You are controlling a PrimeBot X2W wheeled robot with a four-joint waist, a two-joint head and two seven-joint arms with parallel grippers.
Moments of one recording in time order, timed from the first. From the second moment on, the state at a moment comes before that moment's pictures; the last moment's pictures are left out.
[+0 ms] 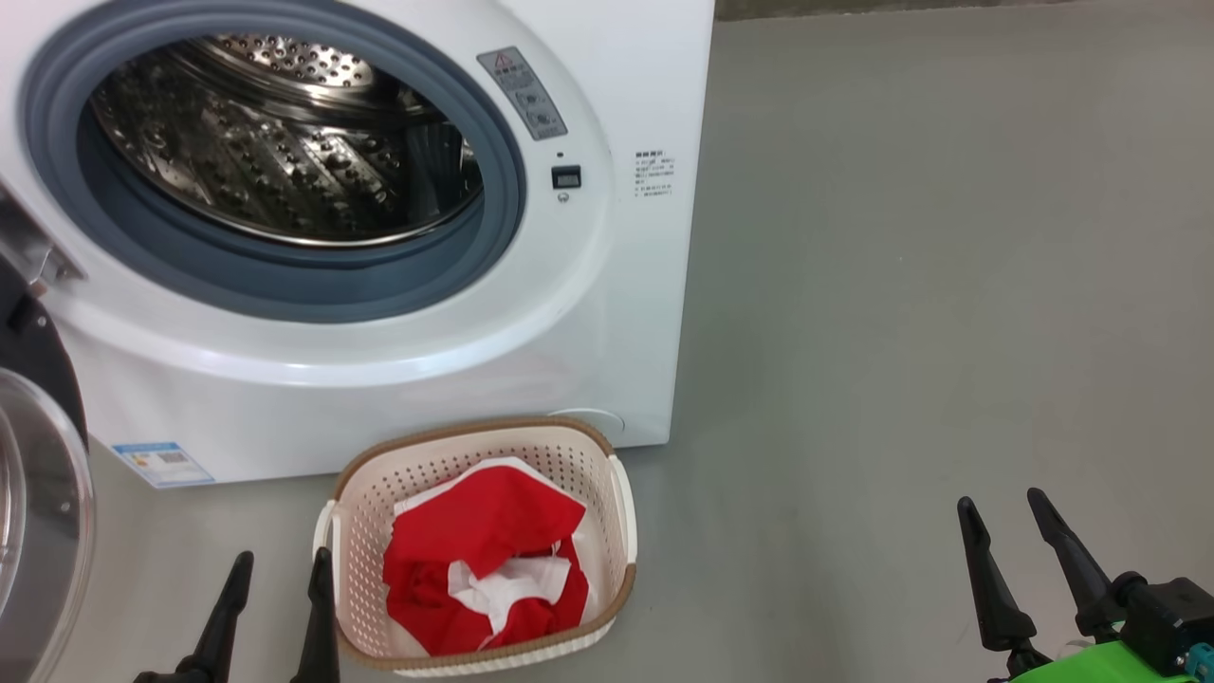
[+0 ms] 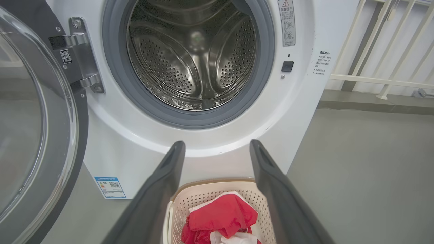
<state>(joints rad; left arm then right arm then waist) 0.06 0.04 0.07 0.14 -0.18 -0.09 -0.26 0.10 -0.11 -0.03 0.15 0.34 0.12 -0.26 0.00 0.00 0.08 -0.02</state>
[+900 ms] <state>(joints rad) 0.06 0.04 0.06 0.13 -0.19 -0.09 -0.26 0.10 -0.11 -0.04 0.14 0.34 0.12 -0.26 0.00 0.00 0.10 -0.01</state>
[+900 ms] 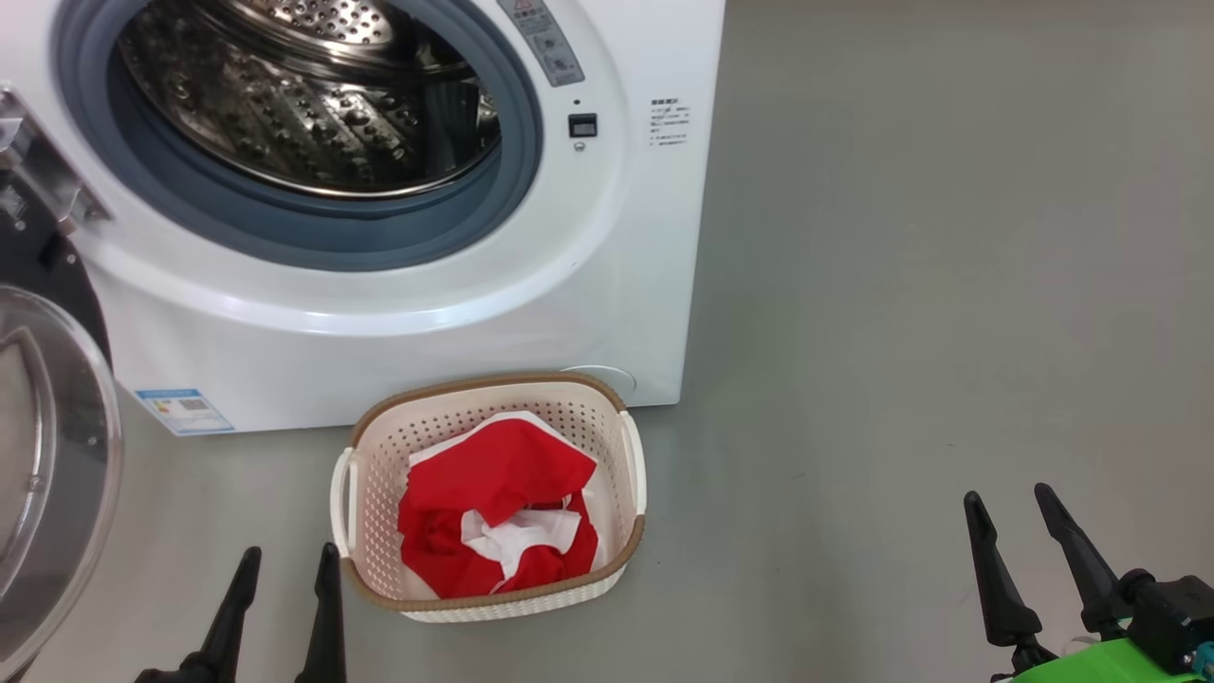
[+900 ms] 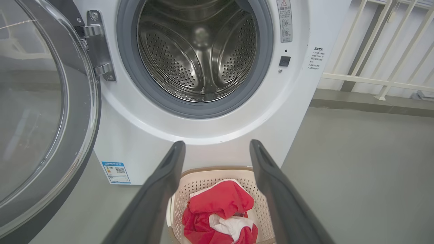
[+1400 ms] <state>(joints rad) 0.06 0.04 0.03 0.15 -0.26 -0.04 -0.26 0.10 -0.14 0.00 0.15 0.34 0.12 -0.26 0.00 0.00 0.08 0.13</state>
